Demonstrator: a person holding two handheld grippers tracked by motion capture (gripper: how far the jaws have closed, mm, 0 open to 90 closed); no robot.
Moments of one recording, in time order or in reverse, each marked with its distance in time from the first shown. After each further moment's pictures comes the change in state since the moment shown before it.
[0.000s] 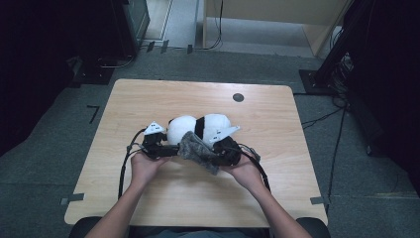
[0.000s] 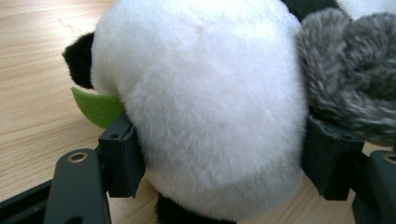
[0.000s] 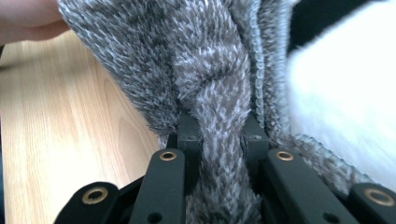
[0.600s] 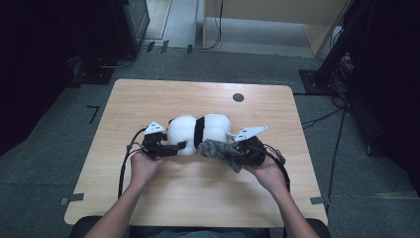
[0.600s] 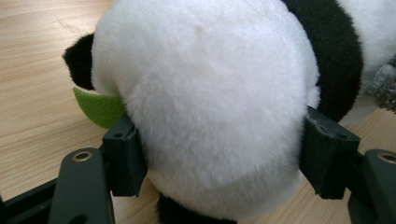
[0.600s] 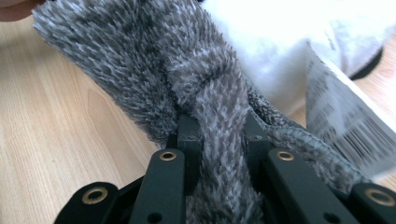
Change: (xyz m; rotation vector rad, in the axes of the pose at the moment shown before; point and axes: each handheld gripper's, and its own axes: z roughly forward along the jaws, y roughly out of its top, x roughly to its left) left arm 0.000 0.002 0.000 0.011 0.000 0.010; right arm -0.021 -0.028 -0.054 -0.014 -0.108 0.051
